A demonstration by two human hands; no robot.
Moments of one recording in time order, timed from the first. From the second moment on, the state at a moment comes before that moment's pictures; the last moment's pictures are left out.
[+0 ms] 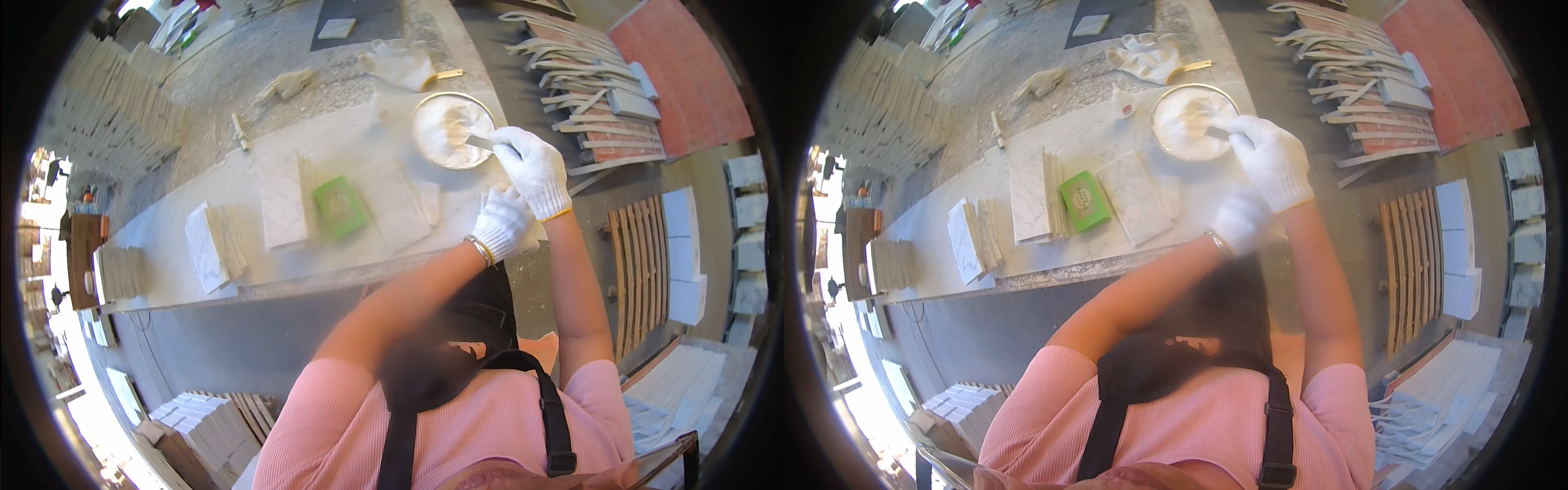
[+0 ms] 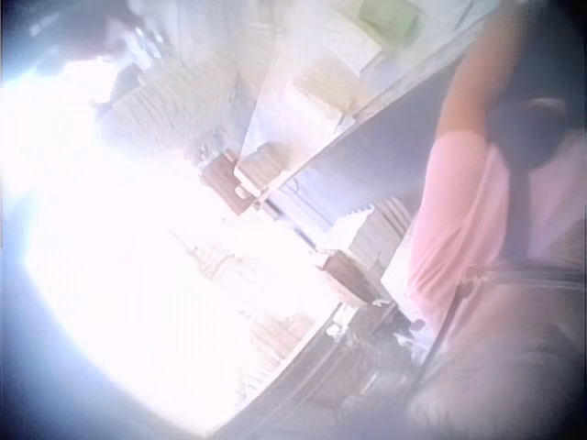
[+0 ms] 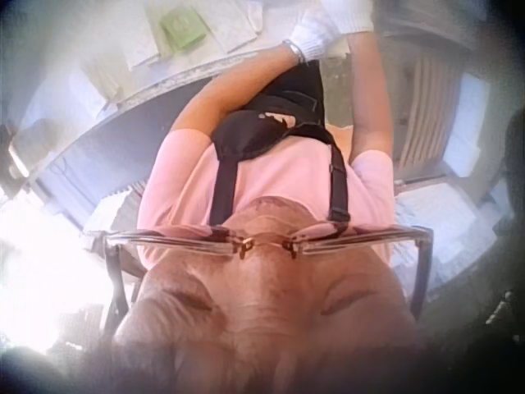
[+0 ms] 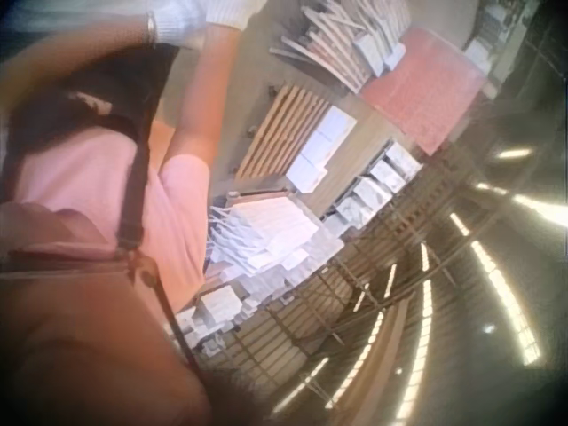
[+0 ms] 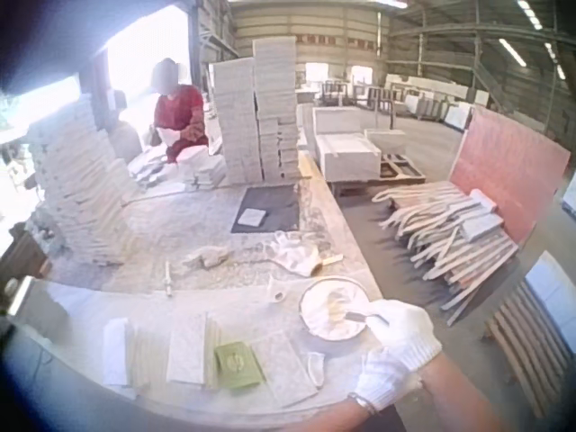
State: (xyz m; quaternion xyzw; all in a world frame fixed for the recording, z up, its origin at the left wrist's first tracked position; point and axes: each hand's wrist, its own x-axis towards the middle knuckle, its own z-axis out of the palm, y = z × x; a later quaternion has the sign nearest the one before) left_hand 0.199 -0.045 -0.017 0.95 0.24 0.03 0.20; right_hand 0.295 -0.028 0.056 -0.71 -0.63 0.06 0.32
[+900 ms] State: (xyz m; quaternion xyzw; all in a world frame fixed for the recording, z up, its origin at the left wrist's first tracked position) left_hand 0.192 -0.043 -0.027 0.94 0.20 0.18 0.22; right_hand 0.128 -0.019 0.063 -0.57 -0.77 0.16 0.24
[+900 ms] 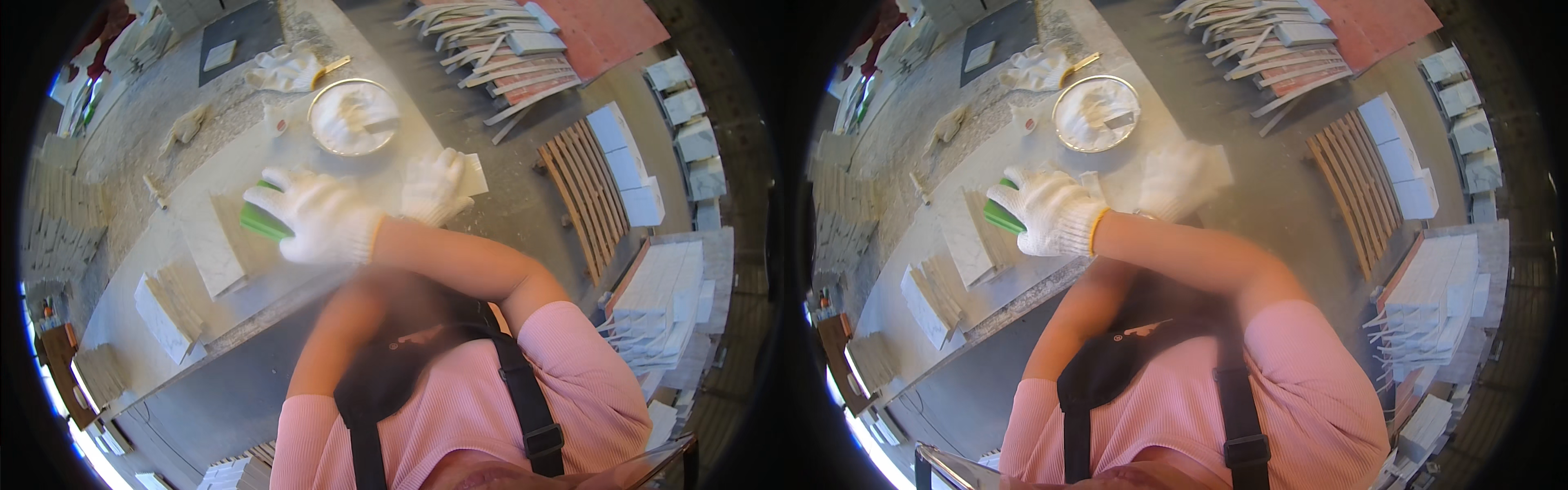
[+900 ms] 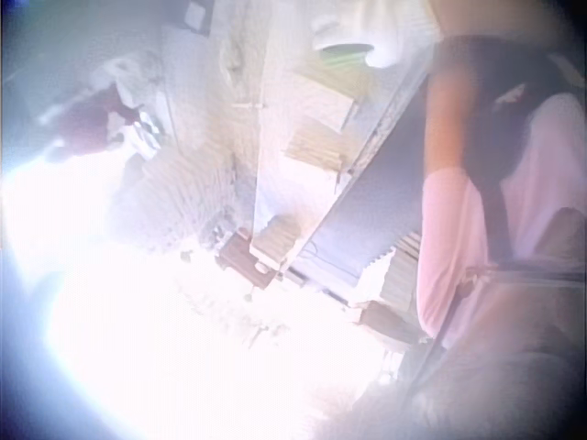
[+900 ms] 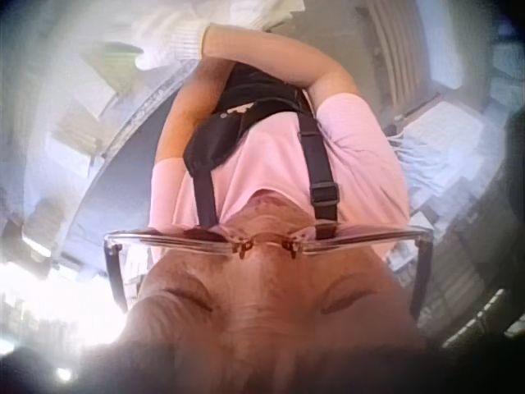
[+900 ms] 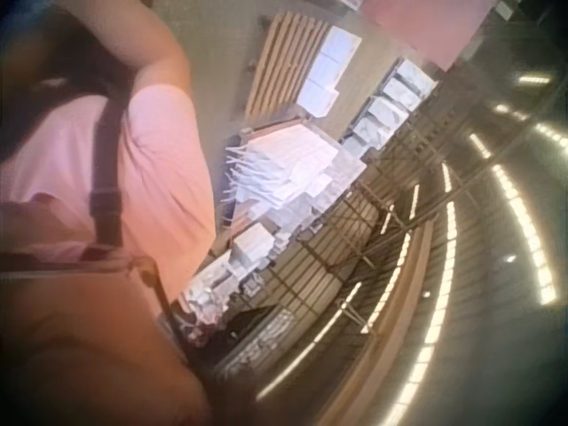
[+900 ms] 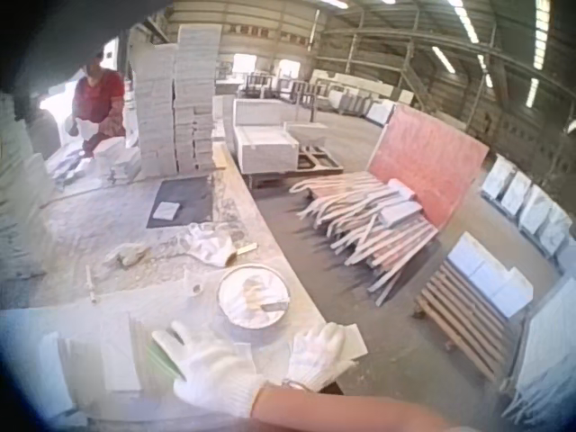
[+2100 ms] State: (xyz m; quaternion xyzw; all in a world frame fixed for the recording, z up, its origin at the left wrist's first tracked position) left_hand 0.201 -0.044 -0.021 0.93 0.21 0.22 0.21; right_hand 0.363 -0.195 -0.037 -0.70 -0.38 0.28 0.53
